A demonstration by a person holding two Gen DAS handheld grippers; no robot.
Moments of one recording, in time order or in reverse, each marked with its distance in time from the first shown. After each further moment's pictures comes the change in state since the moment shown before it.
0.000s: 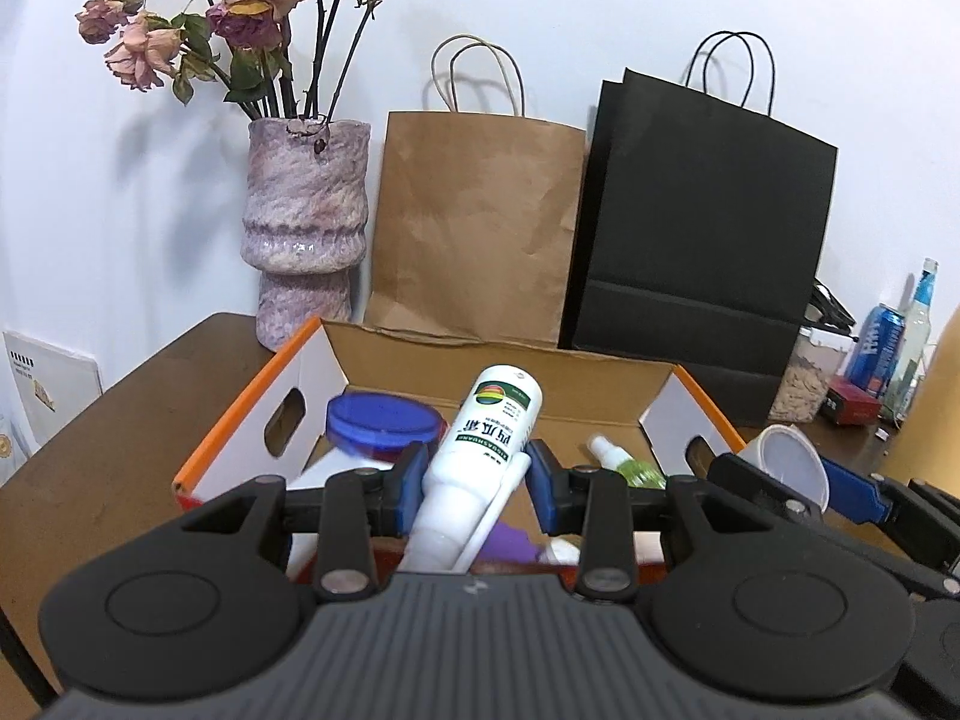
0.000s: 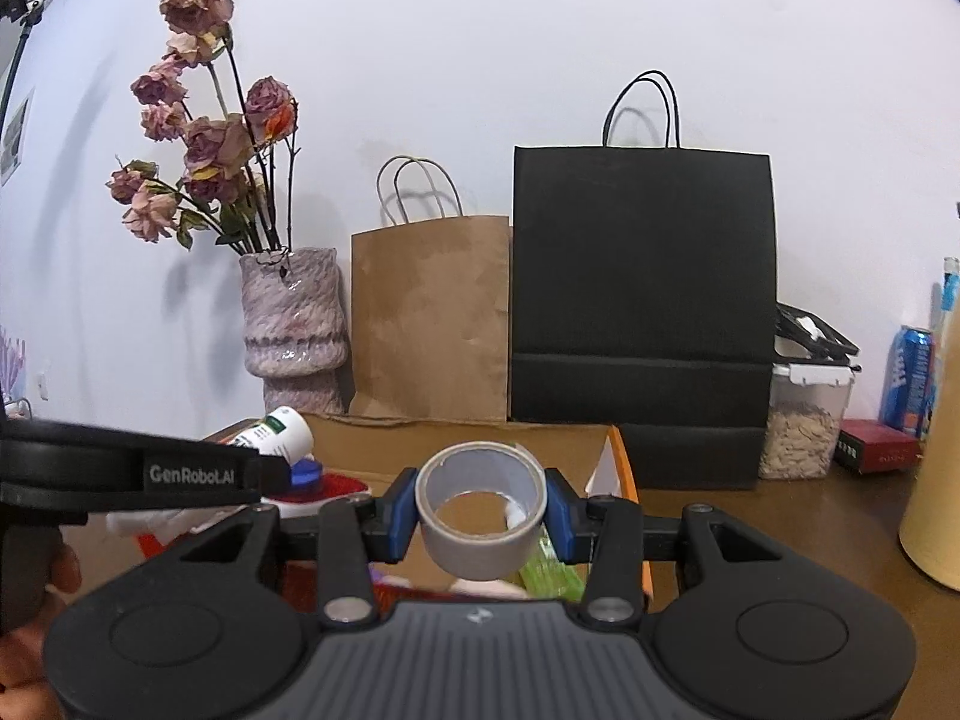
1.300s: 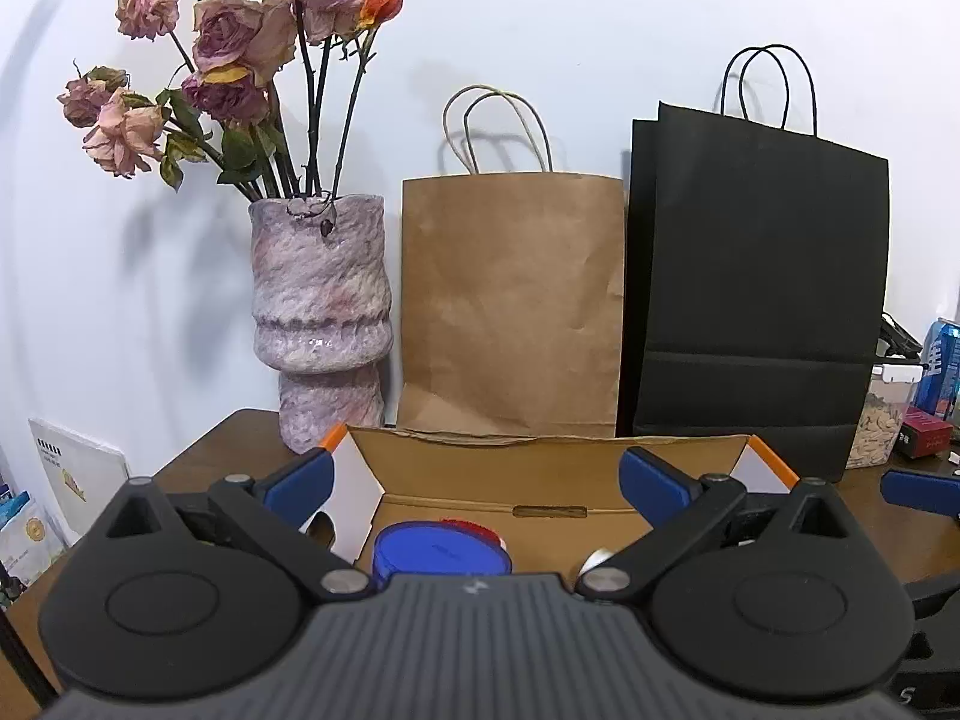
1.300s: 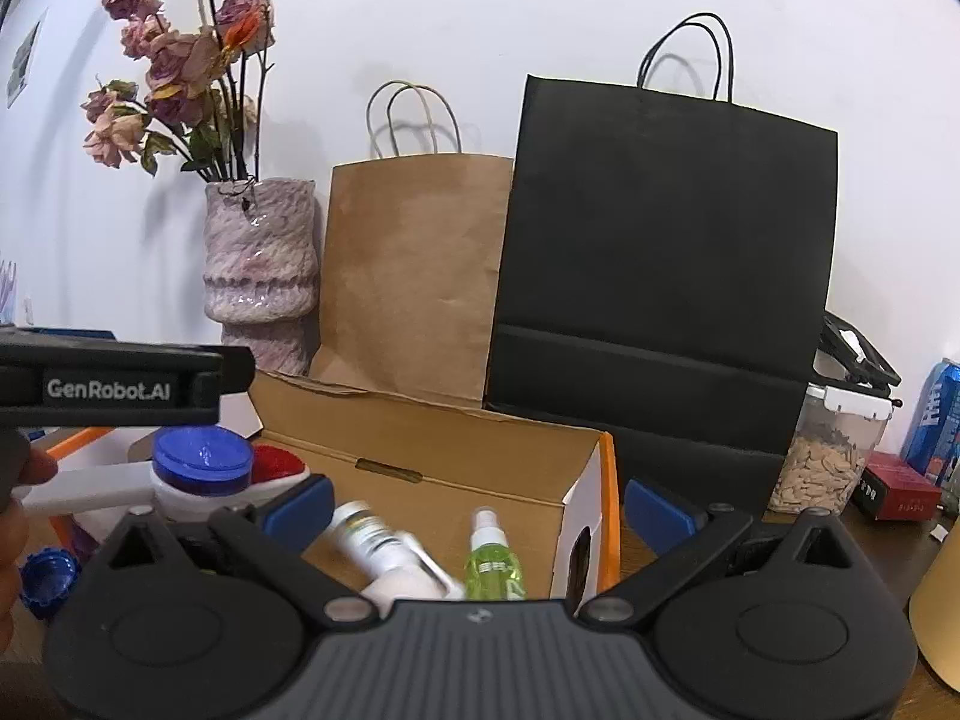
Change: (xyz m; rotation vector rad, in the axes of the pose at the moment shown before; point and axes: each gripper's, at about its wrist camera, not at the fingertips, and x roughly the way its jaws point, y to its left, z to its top) left arm 0.046 0.000 0.030 0.088 -0.124 0.091; right arm 0.073 -0.020 0.017 -0.106 0.122 0.006
